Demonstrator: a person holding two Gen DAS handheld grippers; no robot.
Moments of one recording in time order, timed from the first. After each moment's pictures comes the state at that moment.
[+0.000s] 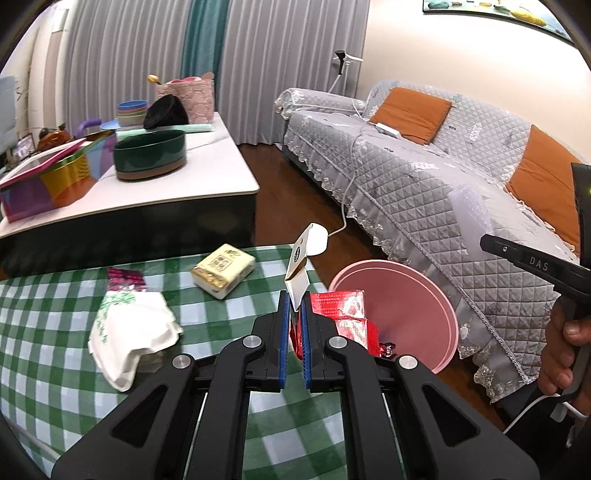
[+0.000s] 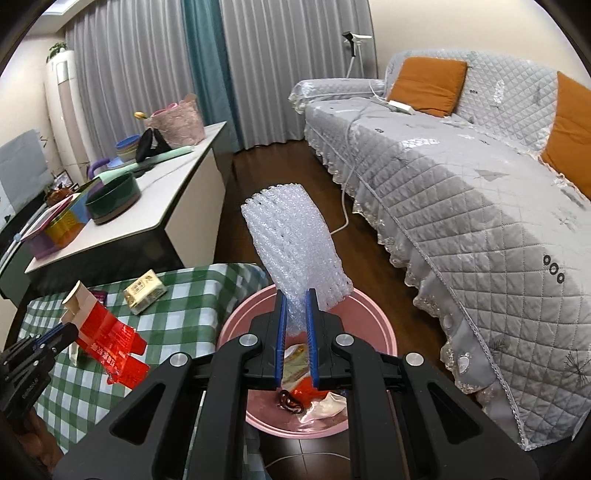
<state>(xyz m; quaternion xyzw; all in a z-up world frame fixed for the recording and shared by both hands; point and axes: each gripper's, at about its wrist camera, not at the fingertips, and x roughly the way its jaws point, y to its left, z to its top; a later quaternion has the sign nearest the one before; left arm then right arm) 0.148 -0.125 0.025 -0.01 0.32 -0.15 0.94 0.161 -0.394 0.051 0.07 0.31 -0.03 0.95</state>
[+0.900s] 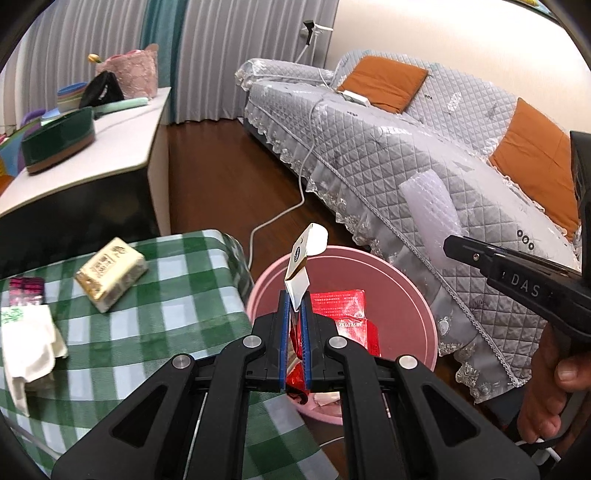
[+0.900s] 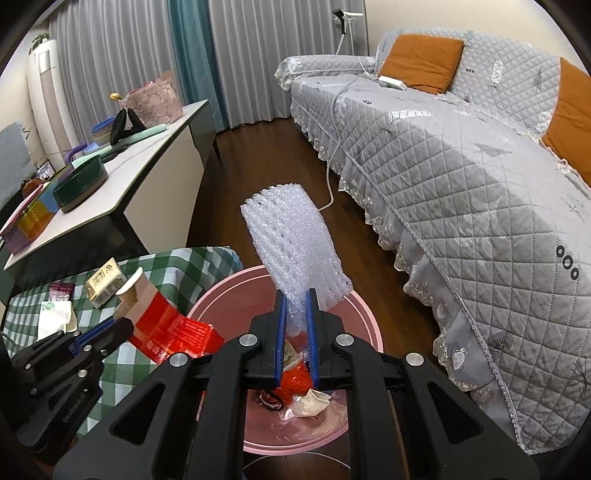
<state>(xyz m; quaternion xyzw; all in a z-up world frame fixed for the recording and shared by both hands) 0.200 -0.224 -0.022 -0.01 0.36 -0.21 0.91 0.200 -0.423 0.015 0.06 0.36 -0.05 0.93</state>
